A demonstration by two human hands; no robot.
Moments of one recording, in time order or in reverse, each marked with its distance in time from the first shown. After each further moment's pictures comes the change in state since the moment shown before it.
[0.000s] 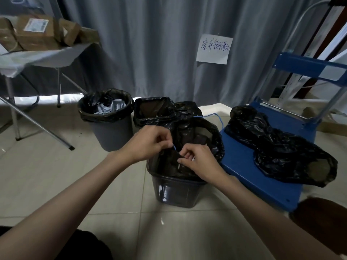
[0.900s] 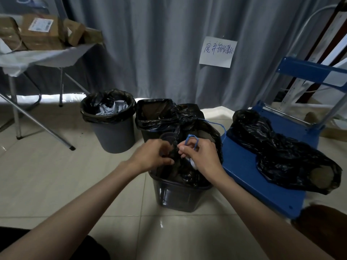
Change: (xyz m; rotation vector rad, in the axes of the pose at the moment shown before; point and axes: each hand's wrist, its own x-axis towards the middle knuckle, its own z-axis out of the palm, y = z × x) left_hand 0.003 -0.023 0.033 0.121 -0.103 -0.242; right_hand 0.013 -0.031 -0.006 0.391 0.156 0.163
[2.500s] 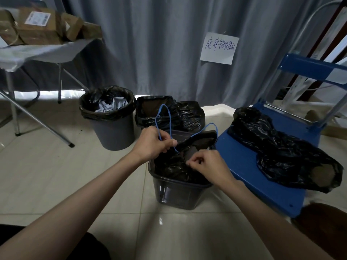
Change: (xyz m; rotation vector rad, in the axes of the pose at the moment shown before) left_hand 0.002 0.016 -0.012 -0.500 0.202 -0.083; right_hand -0.004 0.046 -0.021 -0.608 -0.137 -0.033
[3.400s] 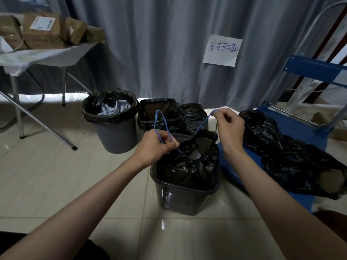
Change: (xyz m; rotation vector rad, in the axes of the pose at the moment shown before) left_hand 0.002 0.002 -0.001 -0.070 0.009 0.029; right_hand 0.066 -0.022 -0.054 0.693 0.629 0.160
